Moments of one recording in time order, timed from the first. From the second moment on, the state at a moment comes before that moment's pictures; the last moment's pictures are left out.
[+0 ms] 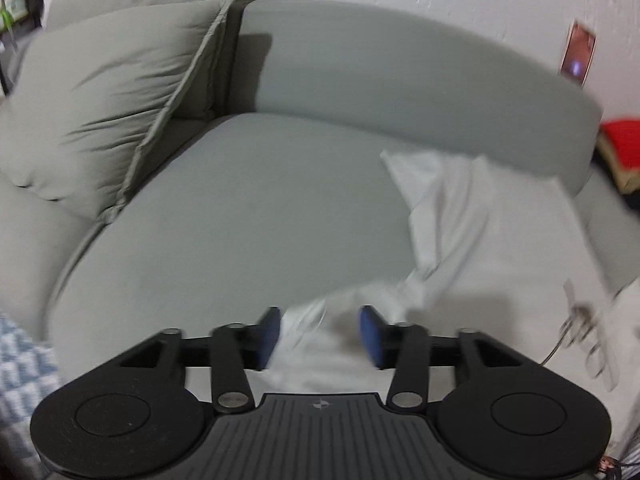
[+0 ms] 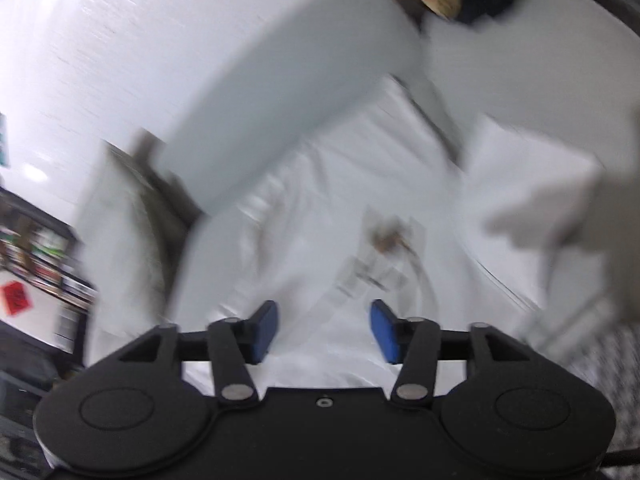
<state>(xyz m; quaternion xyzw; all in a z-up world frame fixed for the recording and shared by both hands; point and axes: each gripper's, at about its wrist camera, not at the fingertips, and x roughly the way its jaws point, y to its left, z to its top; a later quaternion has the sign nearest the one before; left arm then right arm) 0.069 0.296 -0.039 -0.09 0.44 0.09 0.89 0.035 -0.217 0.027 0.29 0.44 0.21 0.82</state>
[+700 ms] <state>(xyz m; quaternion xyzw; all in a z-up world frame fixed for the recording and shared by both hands) 0.195 0.331 -0.171 -0.19 0.58 -0.08 0.79 0.094 -0.156 -0.114 0.27 0.55 0.14 0.78</state>
